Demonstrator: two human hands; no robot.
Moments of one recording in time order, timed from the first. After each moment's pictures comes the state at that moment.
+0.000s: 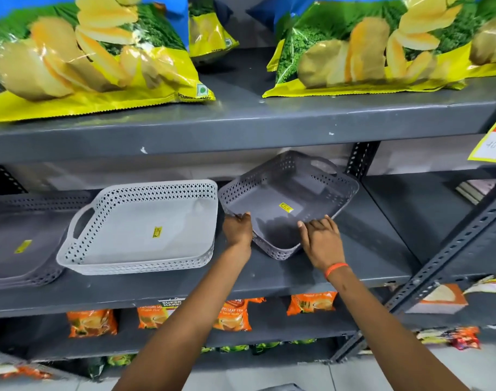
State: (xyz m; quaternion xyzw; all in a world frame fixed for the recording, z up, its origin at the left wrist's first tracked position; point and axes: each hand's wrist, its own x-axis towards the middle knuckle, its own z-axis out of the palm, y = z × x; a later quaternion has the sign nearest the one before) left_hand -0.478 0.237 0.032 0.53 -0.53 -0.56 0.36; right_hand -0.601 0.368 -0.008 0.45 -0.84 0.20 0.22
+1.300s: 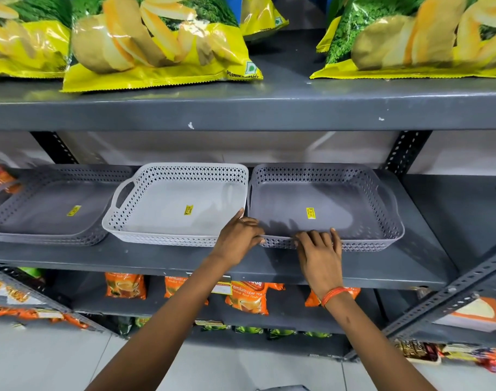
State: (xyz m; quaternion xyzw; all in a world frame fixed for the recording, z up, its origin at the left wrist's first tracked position) left_hand -0.375 0.230 0.026 0.23 -0.96 -0.08 0.10; right_hand -0.515 0.373 -0.016 0.49 -0.83 0.21 0.17
